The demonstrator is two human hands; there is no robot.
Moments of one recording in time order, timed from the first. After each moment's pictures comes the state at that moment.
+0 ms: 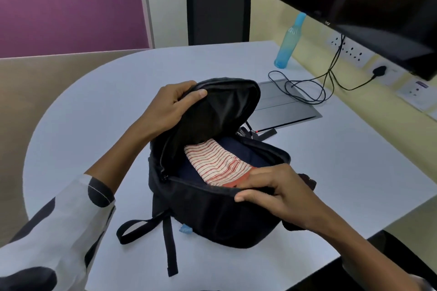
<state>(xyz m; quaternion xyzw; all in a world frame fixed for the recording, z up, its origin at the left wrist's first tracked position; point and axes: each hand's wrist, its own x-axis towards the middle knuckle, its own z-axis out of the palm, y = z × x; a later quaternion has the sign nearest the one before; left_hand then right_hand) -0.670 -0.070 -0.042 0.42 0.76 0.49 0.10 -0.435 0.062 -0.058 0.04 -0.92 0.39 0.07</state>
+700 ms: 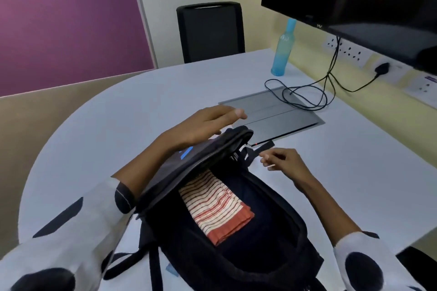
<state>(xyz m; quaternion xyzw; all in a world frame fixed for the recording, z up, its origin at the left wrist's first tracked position) -0.639 0.040 -0.035 0.50 0.73 0.40 0.26 -0.482 0.238 -0.164 -0.29 -0.76 0.57 0.11</state>
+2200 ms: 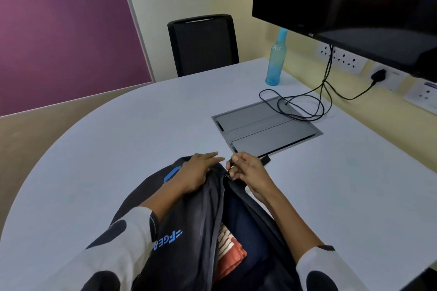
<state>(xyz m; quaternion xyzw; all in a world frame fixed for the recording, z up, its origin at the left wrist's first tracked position) -0.681 0.084 -0.170 0.51 0.84 0.11 0.15 -0.547 0.212 -0.163 -0.21 -0.60 0.76 0.13</state>
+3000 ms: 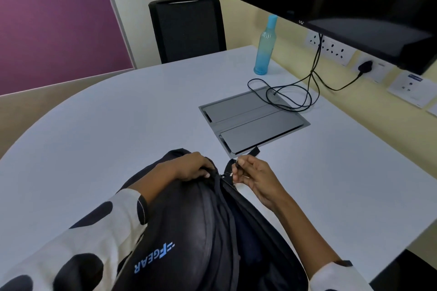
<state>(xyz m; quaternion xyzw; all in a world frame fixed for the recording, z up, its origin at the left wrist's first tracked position) -0.699 0.110 -0.172 0.59 0.75 0.04 0.29 -0.513 0.221 -0.168 -0.22 -0.56 0.79 0.12</state>
